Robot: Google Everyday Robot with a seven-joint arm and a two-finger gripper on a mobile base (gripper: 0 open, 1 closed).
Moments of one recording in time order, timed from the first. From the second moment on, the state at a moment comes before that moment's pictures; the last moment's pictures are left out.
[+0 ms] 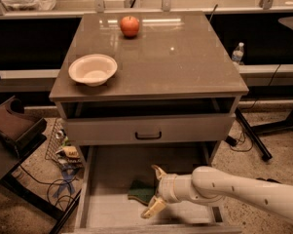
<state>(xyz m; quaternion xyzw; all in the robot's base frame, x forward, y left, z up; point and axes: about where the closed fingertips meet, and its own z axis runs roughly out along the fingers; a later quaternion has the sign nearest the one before) 0.473 -0.008 0.443 -0.57 0.69 0.25 0.37</state>
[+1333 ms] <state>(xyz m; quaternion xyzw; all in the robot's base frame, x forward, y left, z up) 0.488 0.005 0.378 -0.60 0.70 0.17 0.35</state>
